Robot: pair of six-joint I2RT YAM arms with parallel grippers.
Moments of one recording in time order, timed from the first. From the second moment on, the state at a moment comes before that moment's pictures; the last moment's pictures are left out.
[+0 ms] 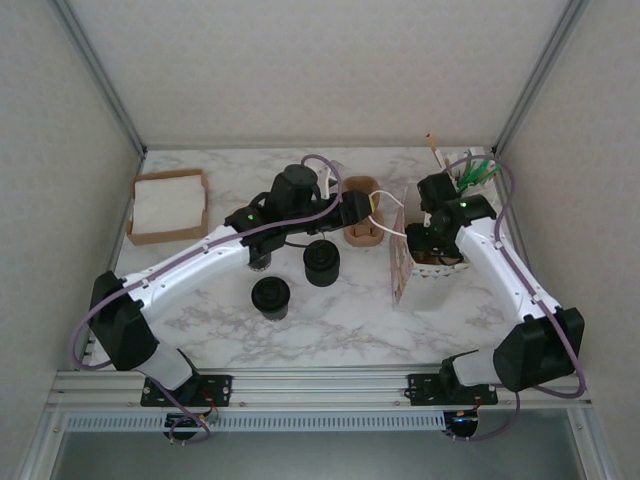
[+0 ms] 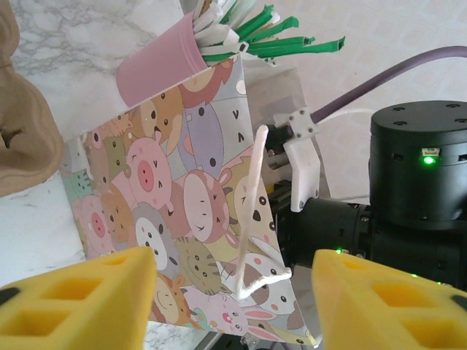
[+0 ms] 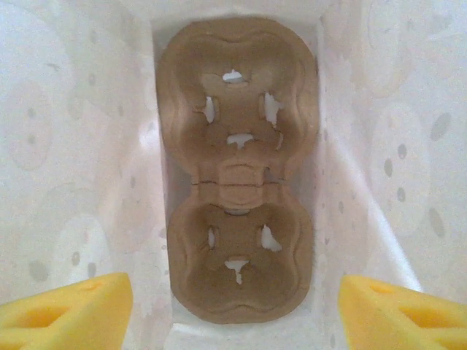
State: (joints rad) left arm -0.78 1.55 1.40 -0.22 0.28 -0.93; right arm 0.31 1.36 1.28 -1.17 0.10 0.30
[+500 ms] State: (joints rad) left arm -0.78 1.50 1.40 -0.23 0.22 -0.89; right arm 0.31 1.26 1.28 -1.17 0.10 0.31
